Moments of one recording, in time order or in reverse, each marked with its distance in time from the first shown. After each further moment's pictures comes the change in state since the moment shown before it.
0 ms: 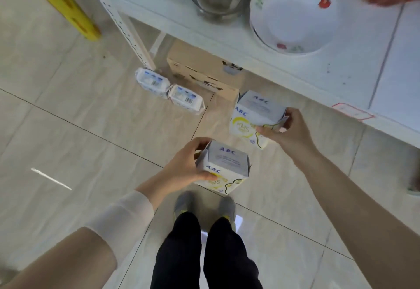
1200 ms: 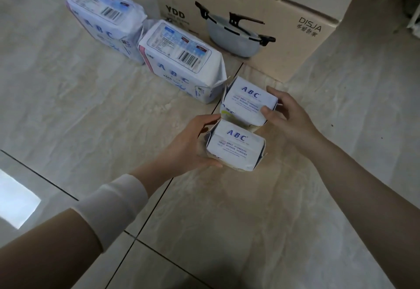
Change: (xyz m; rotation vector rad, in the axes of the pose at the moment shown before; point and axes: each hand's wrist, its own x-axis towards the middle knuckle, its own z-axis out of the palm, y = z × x) left_hand 0.339 -0.333 0.015 0.156 0.168 0.389; right_hand 0.303 0.311 0.189 -0.127 -0.271 -0.245
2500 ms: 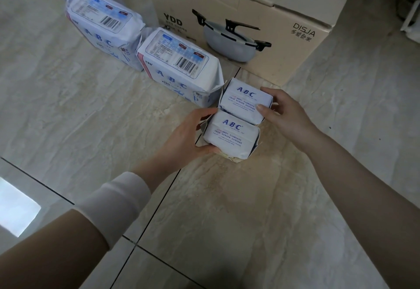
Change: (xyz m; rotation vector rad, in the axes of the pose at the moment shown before) left_hand 0.015 0.007 -0.008 0.116 0.104 0.041; right_hand 0.012 -0.011 0.000 -0.111 0.021 0.046
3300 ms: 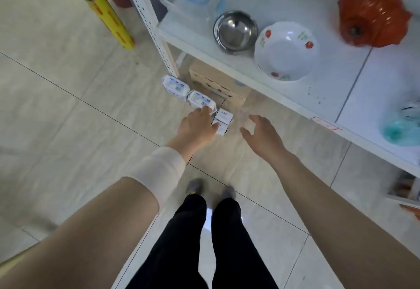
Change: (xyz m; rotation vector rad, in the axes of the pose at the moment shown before) left_hand -0.135 0.565 -0.270 0.540 -0.174 -0.474; right_hand -0.355 -0.483 -0.203 -0.444 -0.096 0.187
